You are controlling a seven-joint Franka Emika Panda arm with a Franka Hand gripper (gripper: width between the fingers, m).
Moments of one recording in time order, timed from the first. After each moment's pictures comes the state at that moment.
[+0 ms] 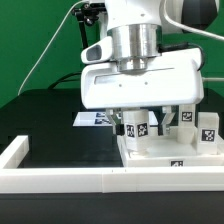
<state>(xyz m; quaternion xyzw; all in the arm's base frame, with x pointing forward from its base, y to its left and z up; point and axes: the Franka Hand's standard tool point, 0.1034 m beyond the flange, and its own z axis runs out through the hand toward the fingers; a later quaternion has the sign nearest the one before) 0.593 0.009 0.063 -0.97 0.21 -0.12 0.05</state>
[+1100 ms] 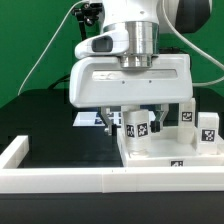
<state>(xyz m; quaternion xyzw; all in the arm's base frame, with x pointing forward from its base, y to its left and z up) 0.594 -0.003 0.064 -0.98 -0.16 -0.12 -0.01</state>
